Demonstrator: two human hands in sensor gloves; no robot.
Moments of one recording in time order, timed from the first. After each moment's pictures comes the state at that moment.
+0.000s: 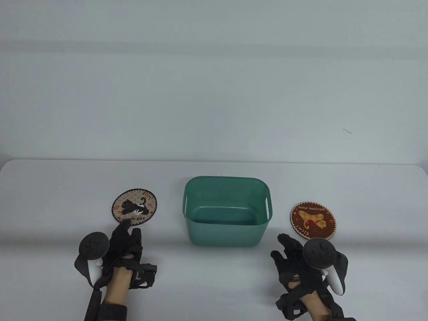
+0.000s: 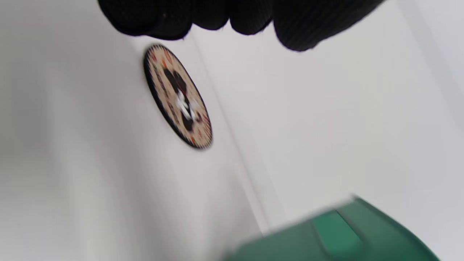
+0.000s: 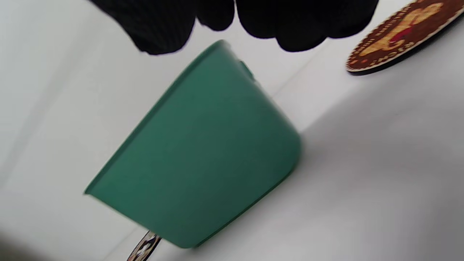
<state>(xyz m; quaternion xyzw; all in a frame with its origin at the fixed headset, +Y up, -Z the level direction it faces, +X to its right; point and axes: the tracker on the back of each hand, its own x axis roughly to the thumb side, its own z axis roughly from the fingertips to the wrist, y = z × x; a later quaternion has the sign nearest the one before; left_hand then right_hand) -0.301 -0.745 -0.380 0.06 0.20 0.53 0.82 0.204 -0.696 -0.332 0.02 0.04 0.92 0.40</state>
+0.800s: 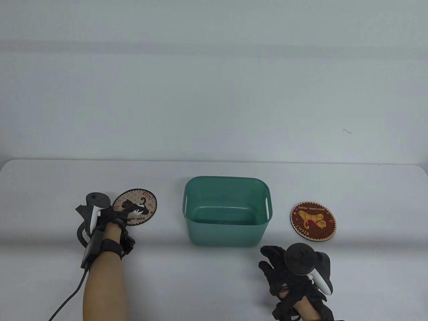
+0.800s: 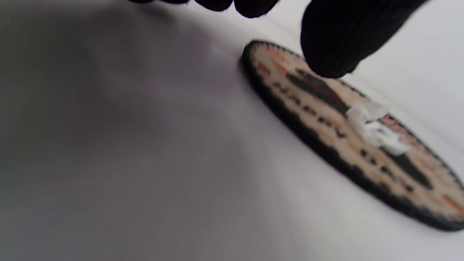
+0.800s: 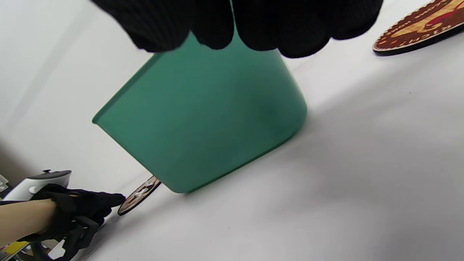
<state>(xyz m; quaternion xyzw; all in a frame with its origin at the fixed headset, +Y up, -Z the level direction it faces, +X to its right) -0.350 -0.778 -0.504 -0.12 0.33 0.27 0.90 0.188 -0.711 -0.335 0.07 0.07 0.94 0.33</state>
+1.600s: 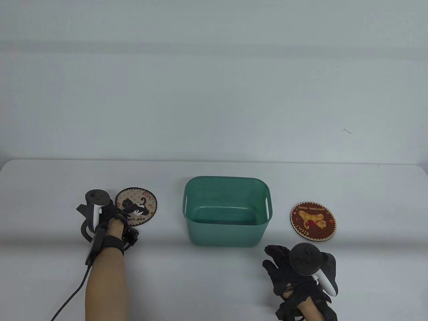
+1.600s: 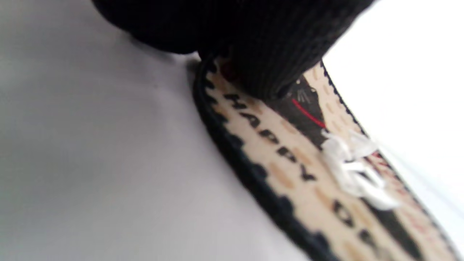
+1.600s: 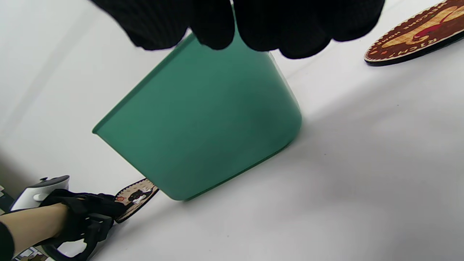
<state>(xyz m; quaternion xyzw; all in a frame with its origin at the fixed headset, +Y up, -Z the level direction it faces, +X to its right) -0.358 -0.777 -0.508 -0.04 0.33 0.35 0.87 0.193 -0.705 -0.331 0.06 0.07 0.94 0.33</state>
